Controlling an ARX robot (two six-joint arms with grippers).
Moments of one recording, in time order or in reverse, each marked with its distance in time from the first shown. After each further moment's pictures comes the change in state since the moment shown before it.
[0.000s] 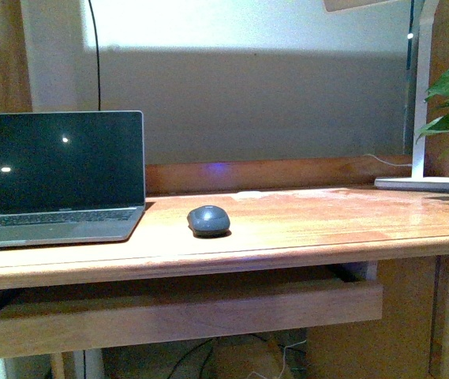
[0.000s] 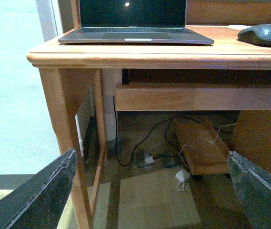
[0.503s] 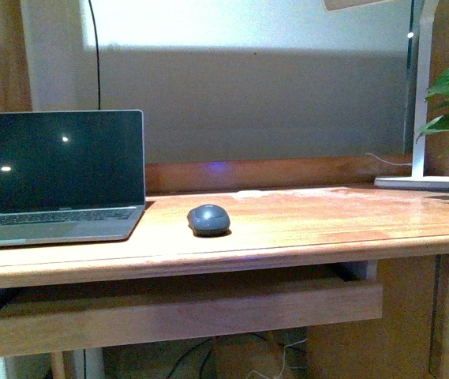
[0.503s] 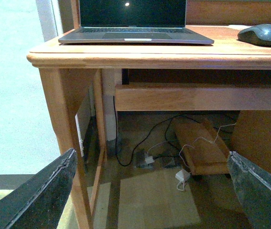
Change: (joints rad) left arm 0.000 0.000 0.000 0.000 0.000 0.000; right arm 0.000 0.000 0.000 0.000 0.000 0.000
